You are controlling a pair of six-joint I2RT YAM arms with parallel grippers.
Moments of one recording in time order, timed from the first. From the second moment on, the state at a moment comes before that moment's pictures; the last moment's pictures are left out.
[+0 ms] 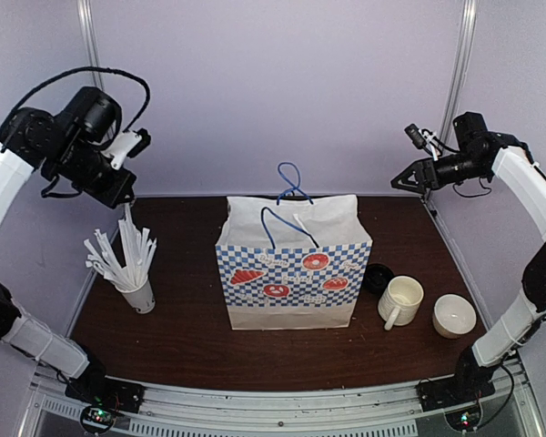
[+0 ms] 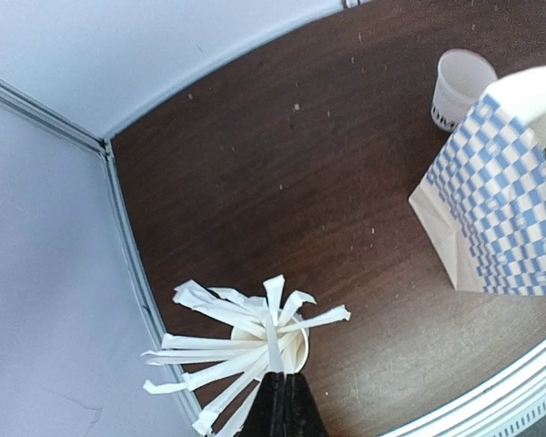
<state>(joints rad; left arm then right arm) -0.58 1.39 1.88 -1.49 -0.25 -0.01 0.02 1.55 1.66 -1.00 -0.80 -0.33</state>
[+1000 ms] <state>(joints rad) -0.59 1.19 1.47 -0.44 0.44 -0.39 0.02 1.55 1.68 -1.00 -0.80 -0.34</state>
